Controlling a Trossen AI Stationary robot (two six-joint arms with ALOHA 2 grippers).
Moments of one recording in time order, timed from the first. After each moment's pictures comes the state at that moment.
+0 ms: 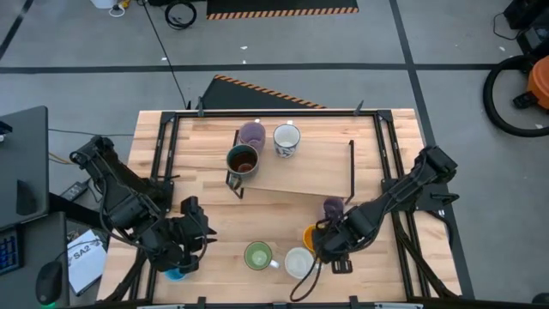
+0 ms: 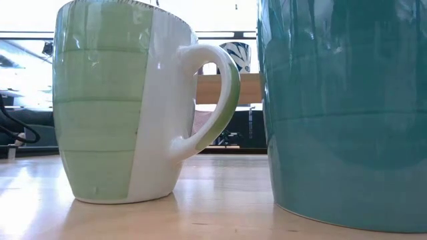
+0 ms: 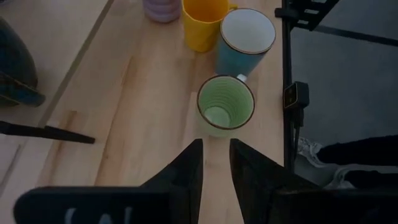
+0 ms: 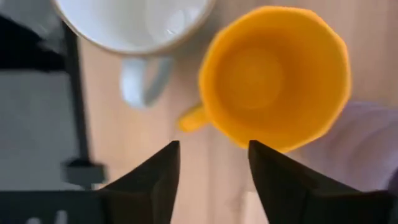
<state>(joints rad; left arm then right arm) -0.82 1.38 1.51 -1.11 -0.52 -0.85 0.59 1.73 1.42 -1.07 -0.01 0.57</state>
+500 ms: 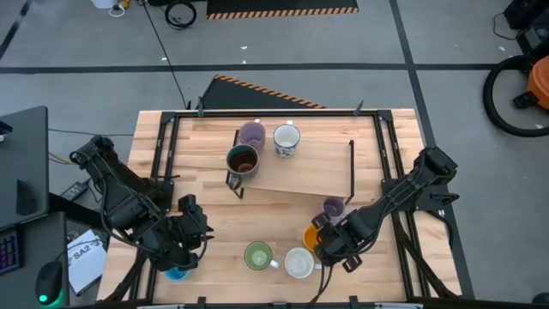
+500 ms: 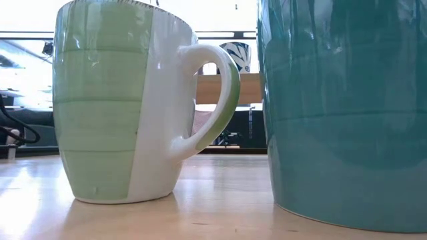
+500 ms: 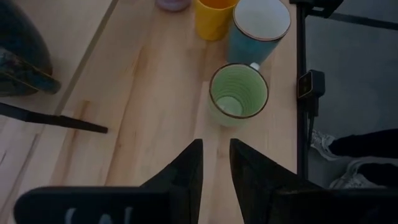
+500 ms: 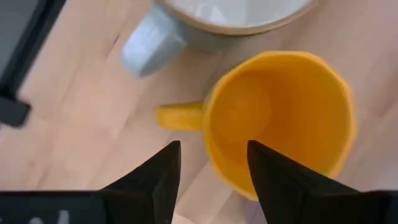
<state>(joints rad) -0.82 1.38 1.51 -1.17 -0.52 -0.87 0.61 1.73 1.33 -0.96 0.05 0.00</state>
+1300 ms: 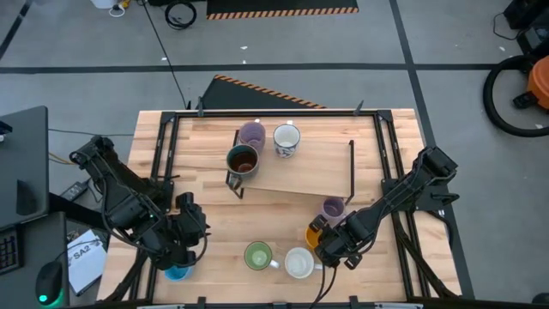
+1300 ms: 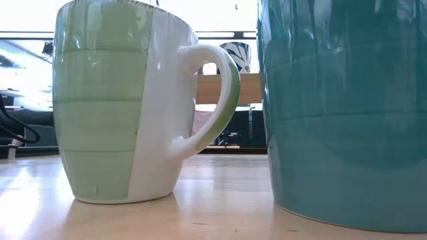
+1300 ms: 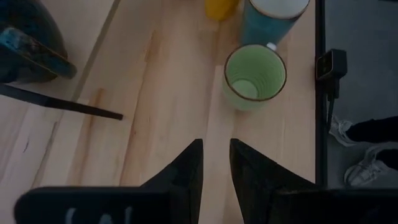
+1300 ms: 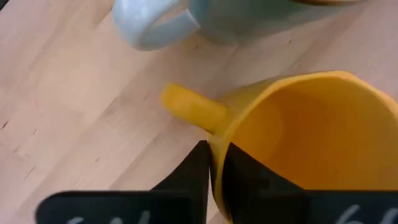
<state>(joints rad) -0.82 1.39 1.51 -1.25 -0.50 -0.87 0.61 1.73 1.22 -0.82 0.06 -0.15</state>
